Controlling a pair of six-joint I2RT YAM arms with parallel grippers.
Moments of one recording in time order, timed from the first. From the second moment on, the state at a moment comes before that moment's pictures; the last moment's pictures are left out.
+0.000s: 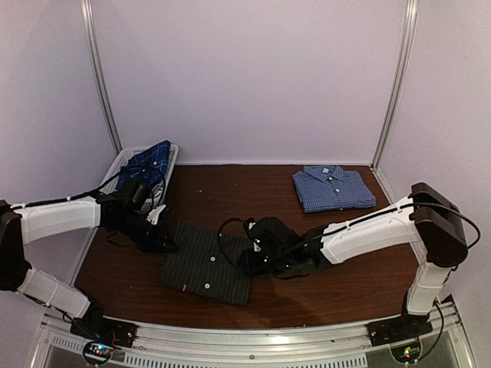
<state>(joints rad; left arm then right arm) -0.44 1.35 0.78 -0.56 0.47 -0.39 1.13 1.80 1.04 -0.02 0.10 0.79</state>
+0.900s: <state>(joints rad) -0.48 1.38 1.06 -0.54 0.59 -0.50 1.11 2.44 1.68 0.26 -0.07 0.89</state>
